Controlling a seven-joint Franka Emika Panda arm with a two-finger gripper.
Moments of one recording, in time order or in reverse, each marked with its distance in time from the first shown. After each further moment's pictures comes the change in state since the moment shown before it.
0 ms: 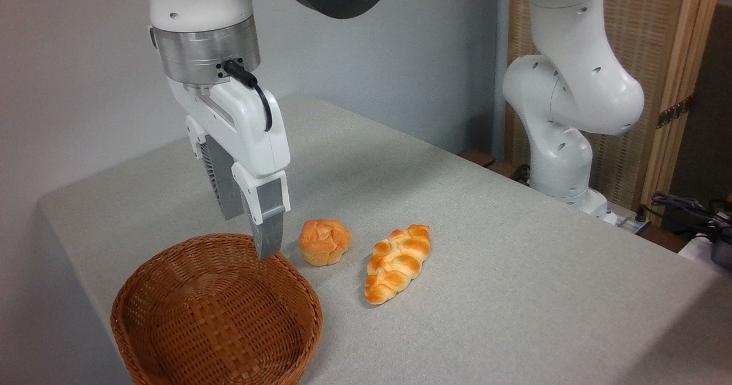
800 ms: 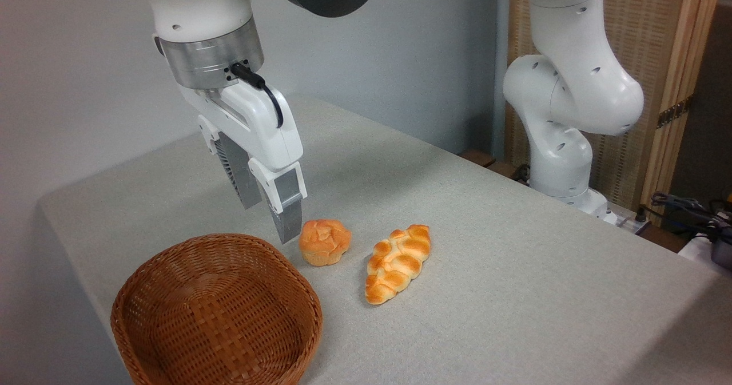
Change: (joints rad) arm -0.015 -0.001 -0.011 -0.002 0.000 -0.112 -0.072
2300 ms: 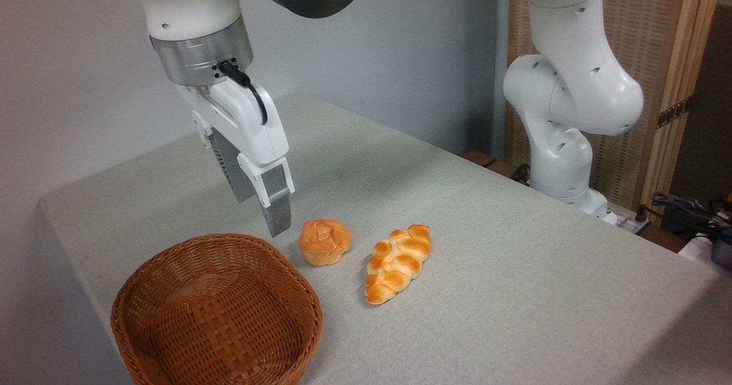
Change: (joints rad) arm -0.015 0.004 -0.027 0.000 0.001 0.002 -0.005
